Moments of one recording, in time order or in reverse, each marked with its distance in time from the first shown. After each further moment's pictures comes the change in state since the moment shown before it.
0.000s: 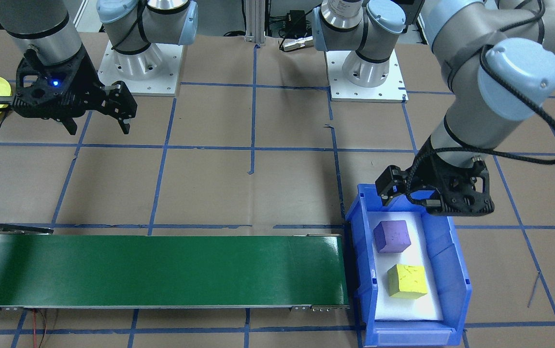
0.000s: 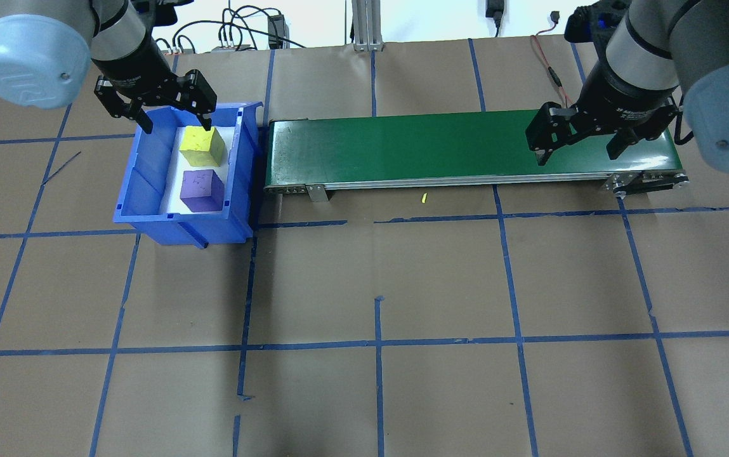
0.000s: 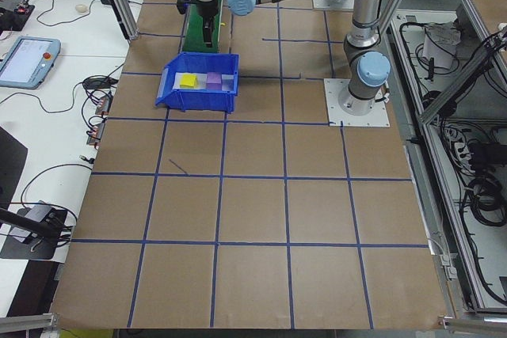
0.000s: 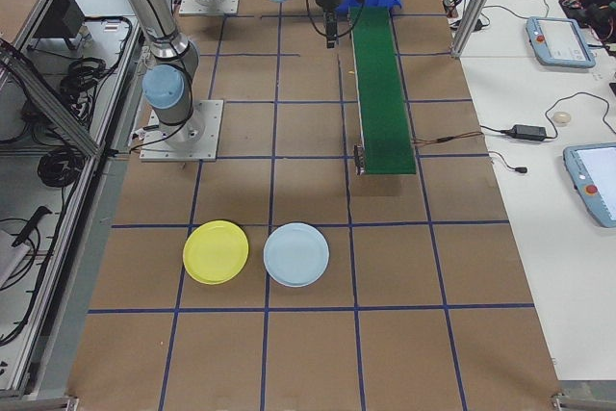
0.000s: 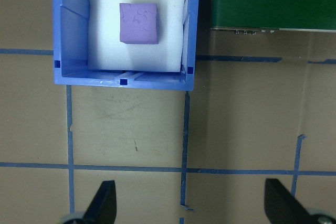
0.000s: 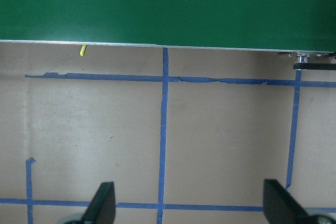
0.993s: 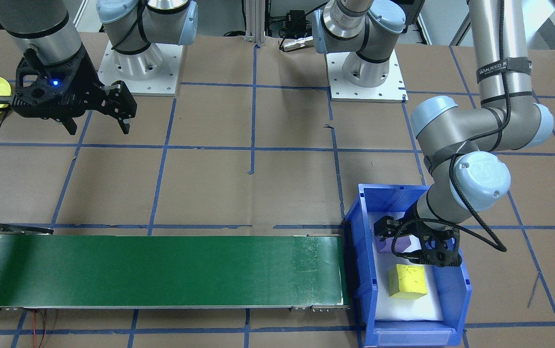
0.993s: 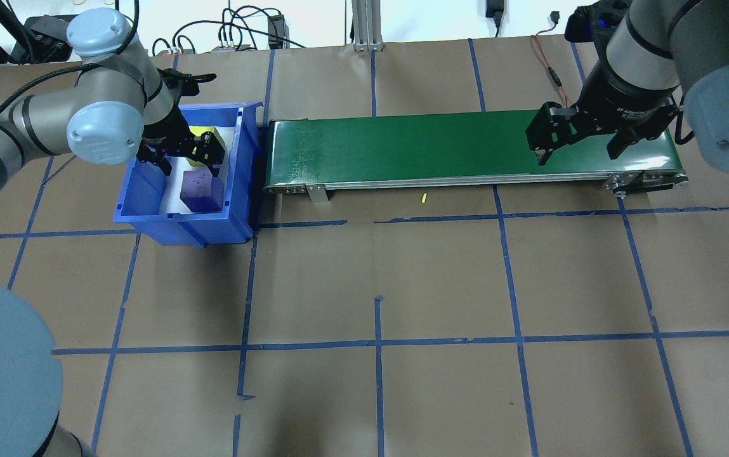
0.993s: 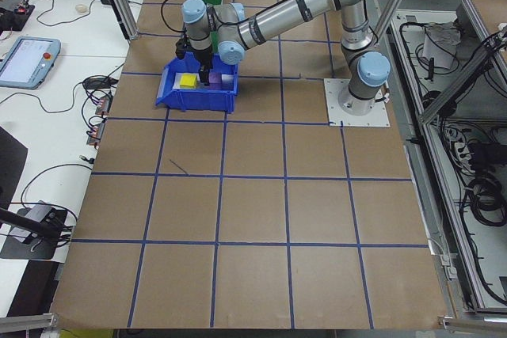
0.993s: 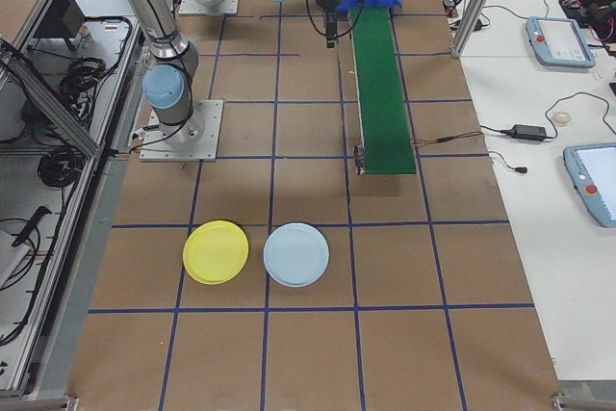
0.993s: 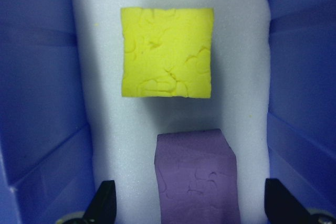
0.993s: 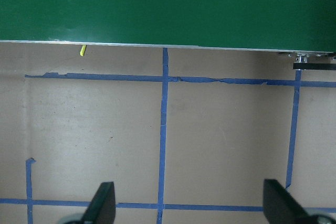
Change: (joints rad) left arm 0.045 -0.152 -0.164 0.246 0.025 0.100; right arm 0.000 -0.001 0.000 0.000 0.000 0.000
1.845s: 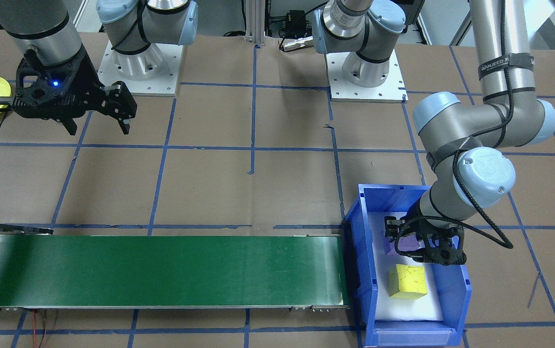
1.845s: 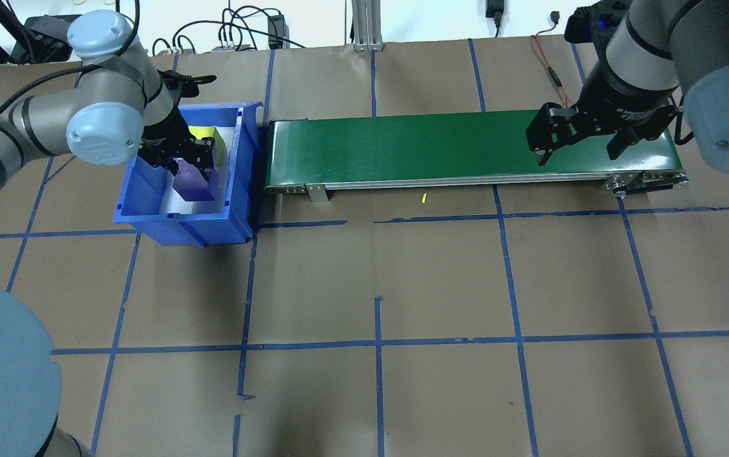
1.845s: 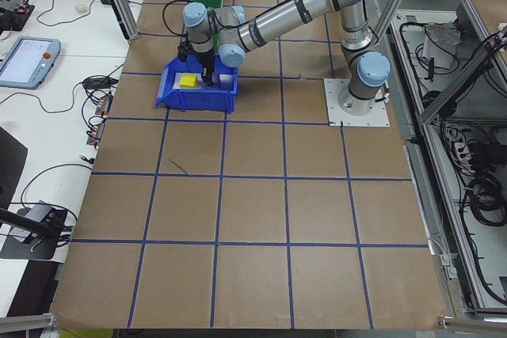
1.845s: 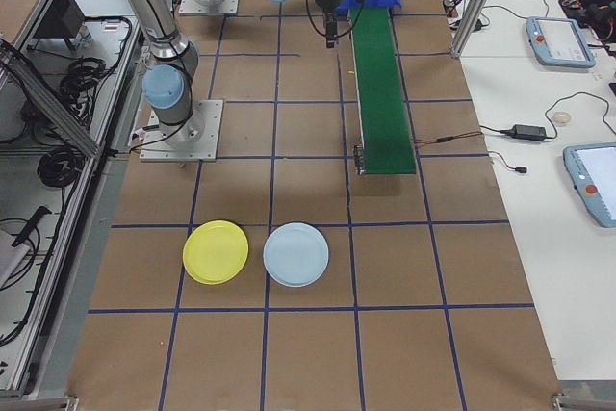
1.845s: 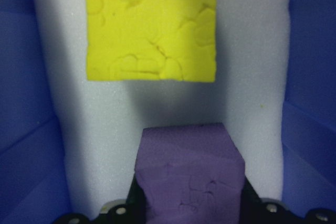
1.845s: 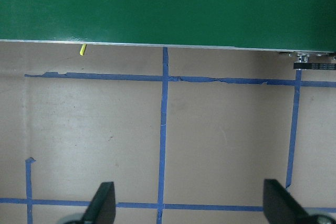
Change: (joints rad) left arm 0.000 0.023 0.032 -0.042 0.006 -0.008; right arm 0.000 0.000 0.001 0.000 0.000 -0.001
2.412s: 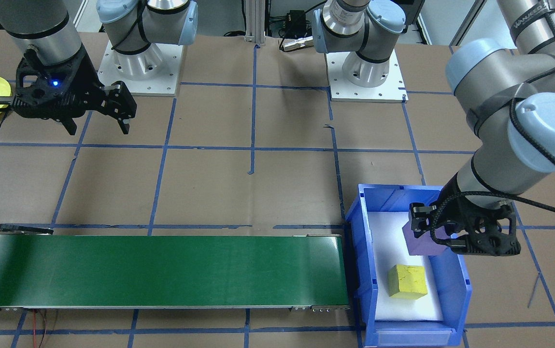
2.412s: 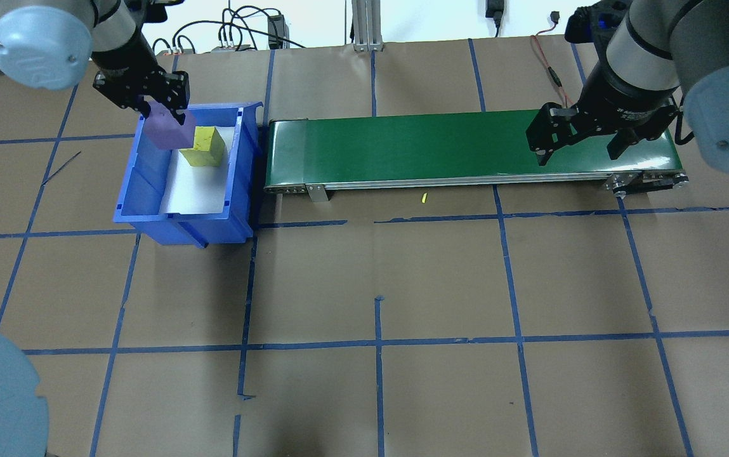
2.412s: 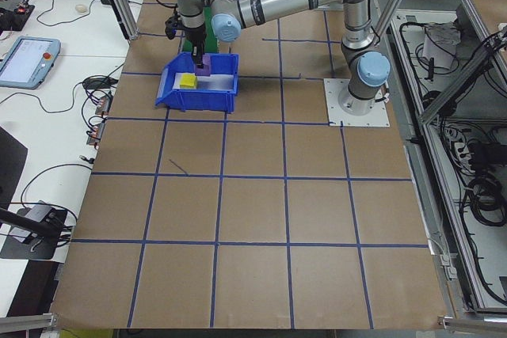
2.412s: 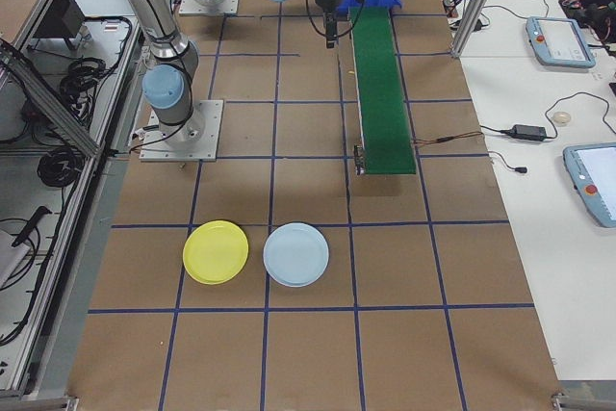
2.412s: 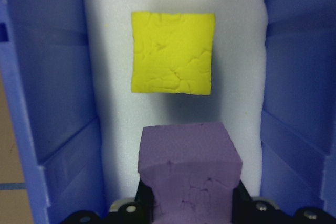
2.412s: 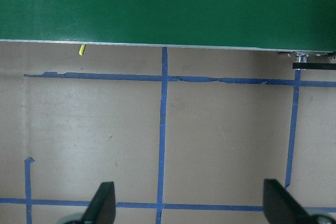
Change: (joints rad) left arm -0.032 0.049 0.252 -0.220 -0.001 -0.024; right arm 0.000 0.000 0.000 0.000 -0.003 0.000
